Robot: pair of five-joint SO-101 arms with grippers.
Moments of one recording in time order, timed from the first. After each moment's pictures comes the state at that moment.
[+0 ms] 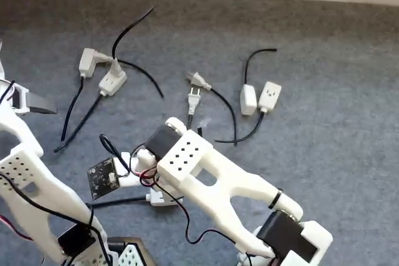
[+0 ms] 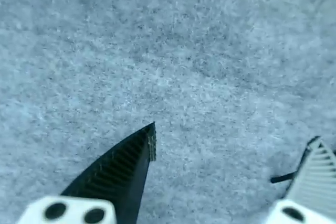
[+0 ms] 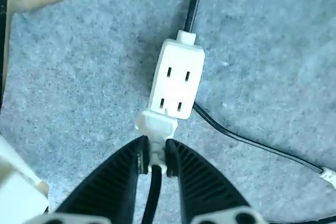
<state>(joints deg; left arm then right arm) -45.6 45.8 -42.7 86.6 -24.4 -57.2 -6.0 14.2 86.2 59.4</state>
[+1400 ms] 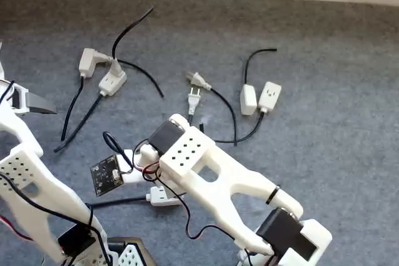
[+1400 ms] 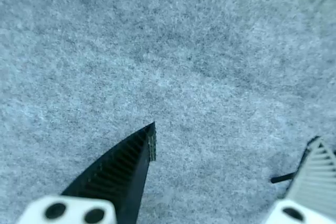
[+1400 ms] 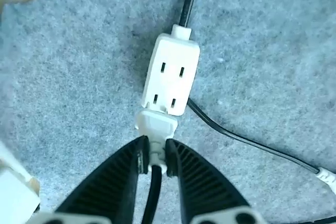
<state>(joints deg) -45.6 45.8 -42.8 86.6 -24.4 -55.5 -5.2 14.5 85.5 62.2</state>
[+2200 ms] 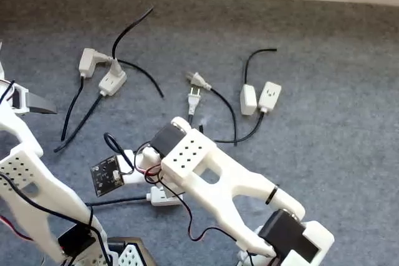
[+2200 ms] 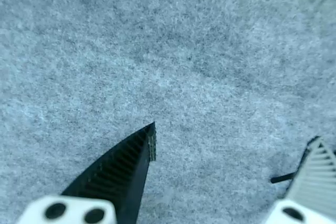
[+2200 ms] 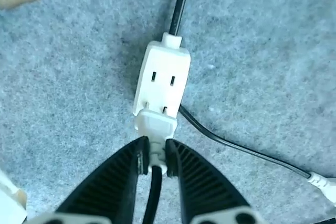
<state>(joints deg) -45.6 45.8 -42.8 86.6 -24.4 -55.4 -5.5 17.9 81.1 62.2</state>
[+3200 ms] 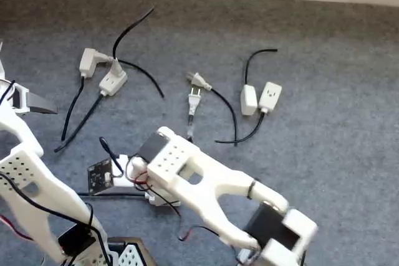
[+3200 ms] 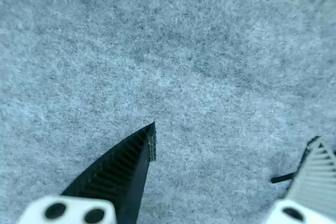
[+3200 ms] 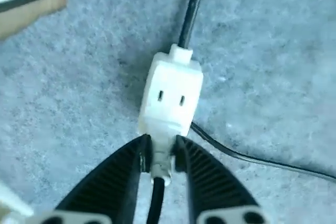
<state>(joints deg) -45.6 45.8 -42.8 86.6 -24.4 -59.4 4.5 17.5 77.7 49.3</state>
